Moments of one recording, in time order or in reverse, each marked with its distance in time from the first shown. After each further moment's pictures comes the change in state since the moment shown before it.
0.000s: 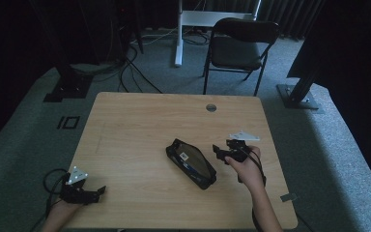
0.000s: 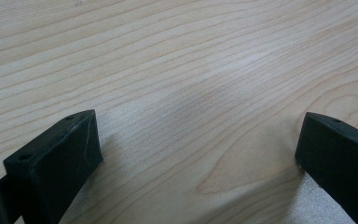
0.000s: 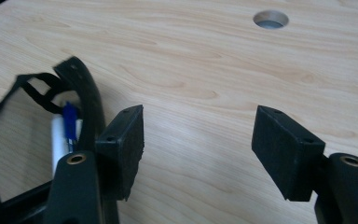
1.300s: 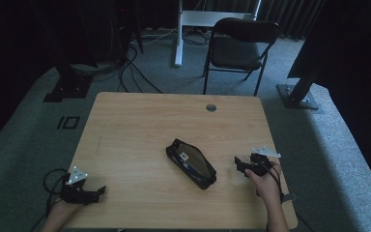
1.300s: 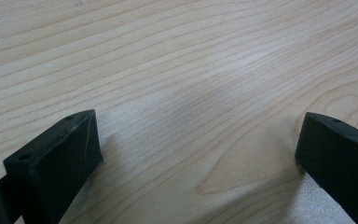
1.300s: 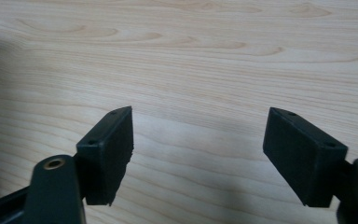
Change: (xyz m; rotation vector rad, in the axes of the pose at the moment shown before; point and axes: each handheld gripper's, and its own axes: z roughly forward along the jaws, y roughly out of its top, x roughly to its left) left arm 0.000 0.000 0.000 0.000 -0.001 -0.001; right arm -0.058 -0.064 -0.020 0.023 -0.169 0.095
